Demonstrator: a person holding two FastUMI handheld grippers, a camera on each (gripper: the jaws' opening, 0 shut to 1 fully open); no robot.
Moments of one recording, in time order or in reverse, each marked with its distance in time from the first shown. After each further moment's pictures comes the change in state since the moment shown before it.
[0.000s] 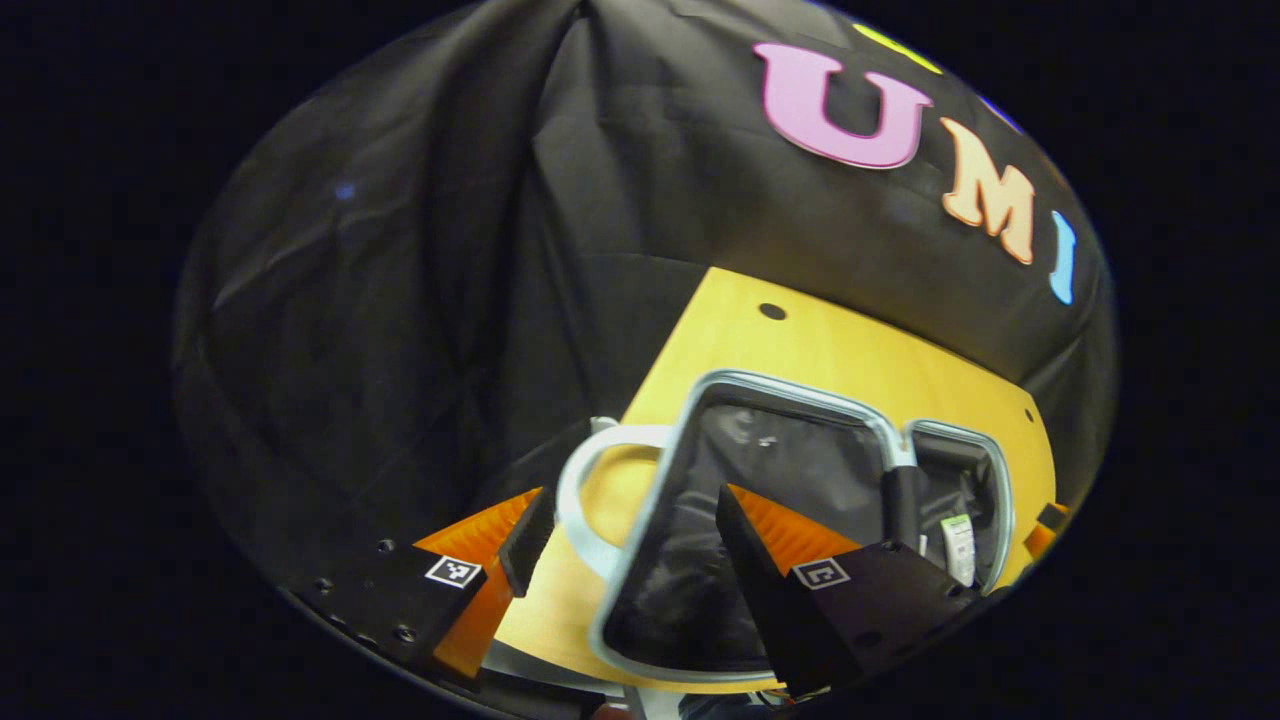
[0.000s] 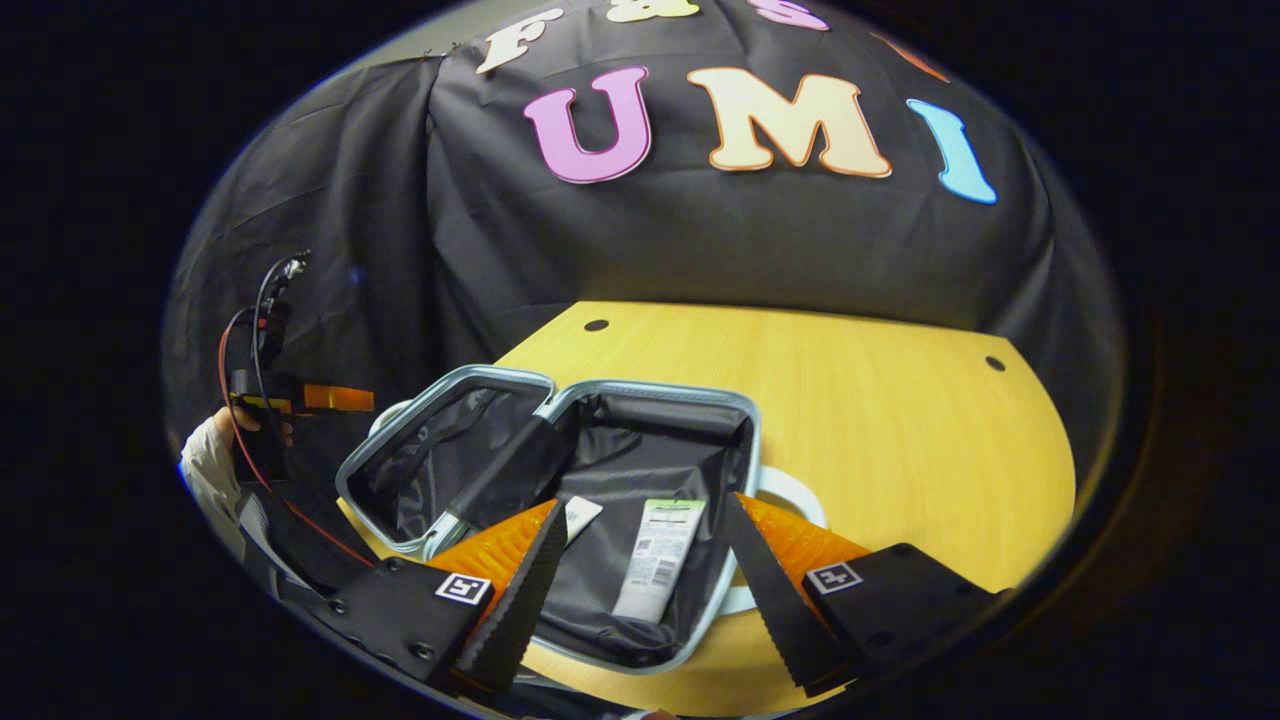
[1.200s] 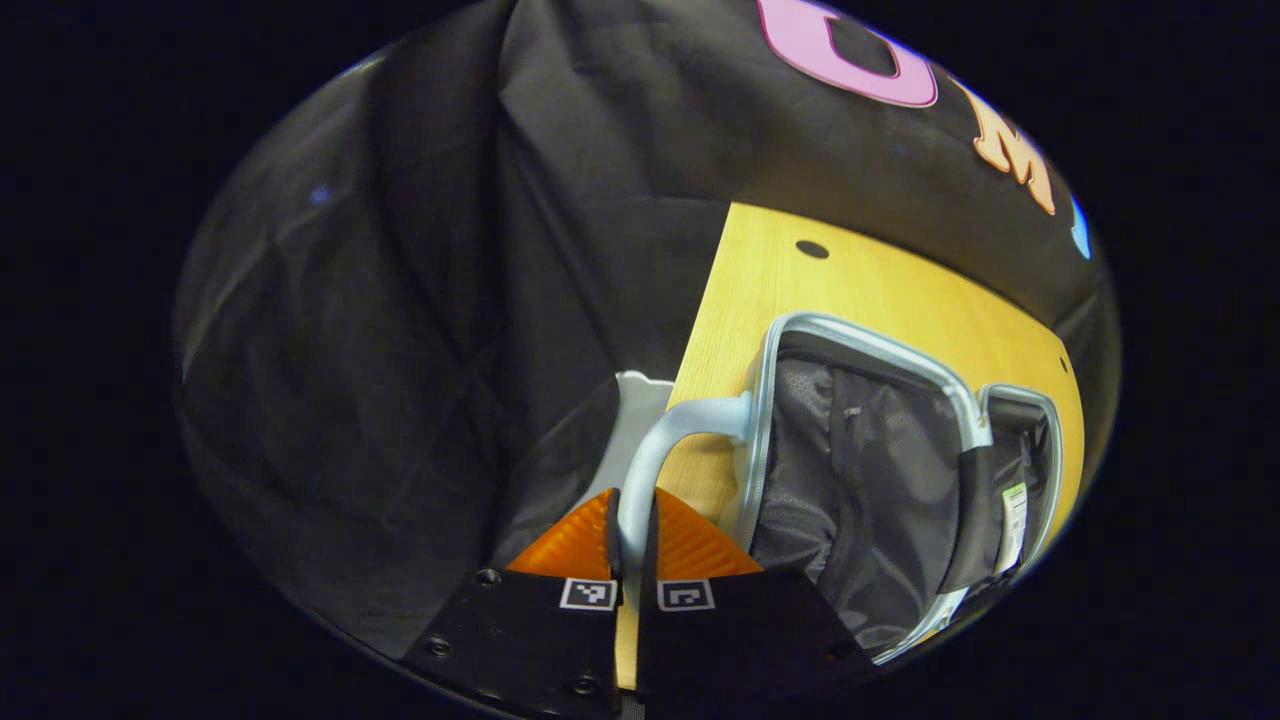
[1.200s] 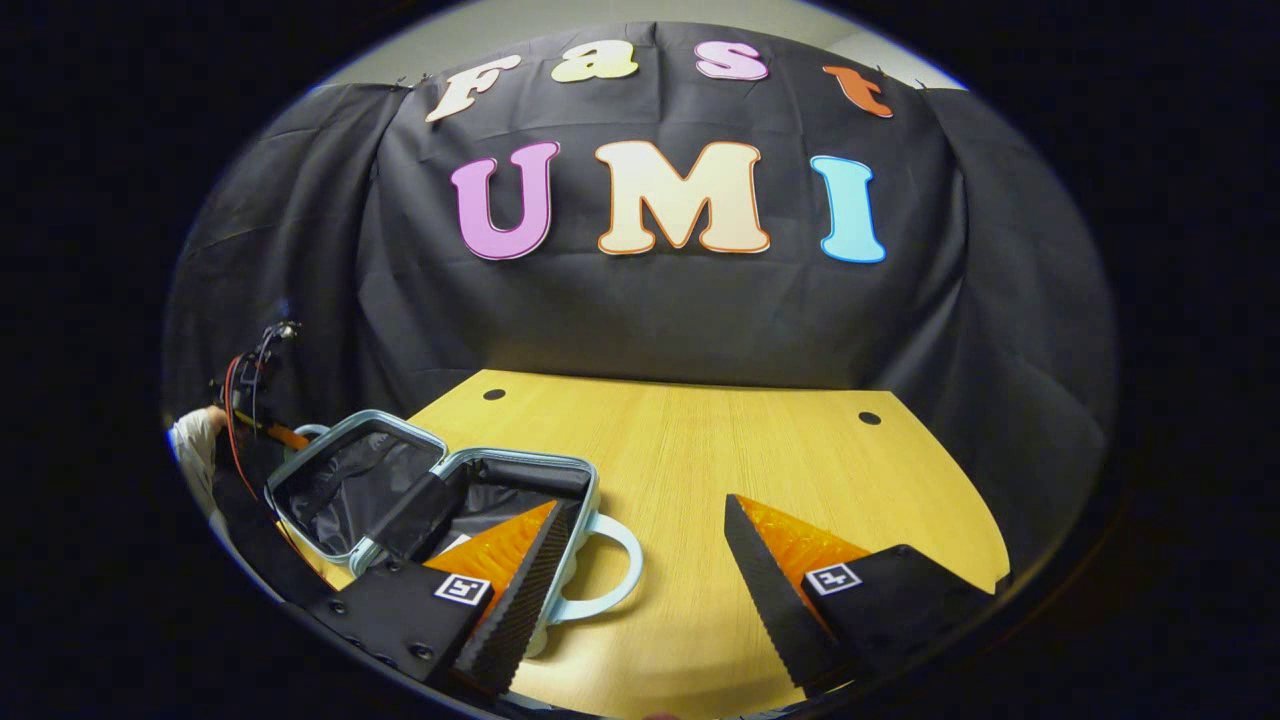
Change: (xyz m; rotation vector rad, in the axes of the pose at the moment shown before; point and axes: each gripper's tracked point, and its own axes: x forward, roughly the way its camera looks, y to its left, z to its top) left arm 0.039 -0.004 -0.005 0.131 0.164 0.005; right arm -0.077 -0.105 0.045 0.000 -0.193 -0.226
